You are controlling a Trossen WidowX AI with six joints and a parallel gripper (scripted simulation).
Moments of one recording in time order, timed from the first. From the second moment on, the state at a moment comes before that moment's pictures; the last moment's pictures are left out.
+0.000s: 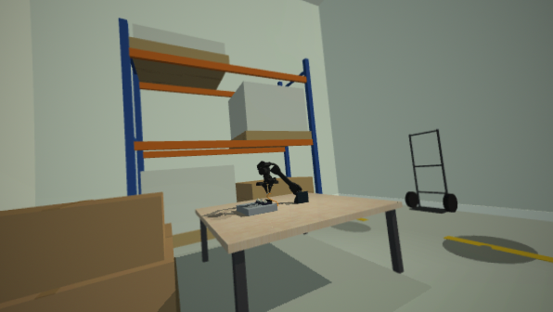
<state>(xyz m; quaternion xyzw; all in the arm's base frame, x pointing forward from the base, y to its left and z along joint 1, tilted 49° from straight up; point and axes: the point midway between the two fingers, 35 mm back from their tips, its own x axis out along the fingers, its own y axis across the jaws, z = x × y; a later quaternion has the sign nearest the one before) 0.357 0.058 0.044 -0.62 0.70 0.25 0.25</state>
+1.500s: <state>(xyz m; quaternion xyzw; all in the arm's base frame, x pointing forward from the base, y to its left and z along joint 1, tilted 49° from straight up) 0.262 0.002 0.094 -0.62 0.35 0.66 -0.24</state>
